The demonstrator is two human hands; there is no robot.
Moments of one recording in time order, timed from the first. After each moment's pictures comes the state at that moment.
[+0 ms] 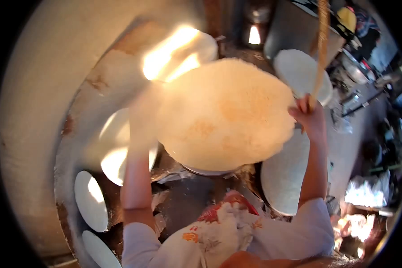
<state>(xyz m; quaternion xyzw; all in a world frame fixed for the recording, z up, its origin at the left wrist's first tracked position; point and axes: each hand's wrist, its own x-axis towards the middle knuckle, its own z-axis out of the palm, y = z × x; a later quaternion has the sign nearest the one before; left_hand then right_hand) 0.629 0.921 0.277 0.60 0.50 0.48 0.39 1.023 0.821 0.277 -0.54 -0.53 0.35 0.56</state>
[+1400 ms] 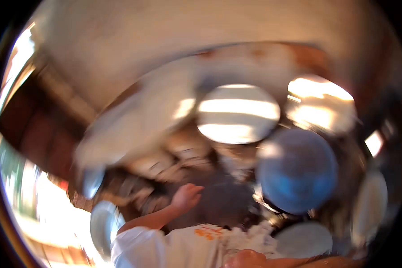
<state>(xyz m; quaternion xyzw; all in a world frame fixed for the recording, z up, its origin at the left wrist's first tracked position) 0.613 0.492 0.149 0.47 0.85 0.20 0.09 1.308 0.870 0.122 -0.67 -0.52 -0.25 0.47</state>
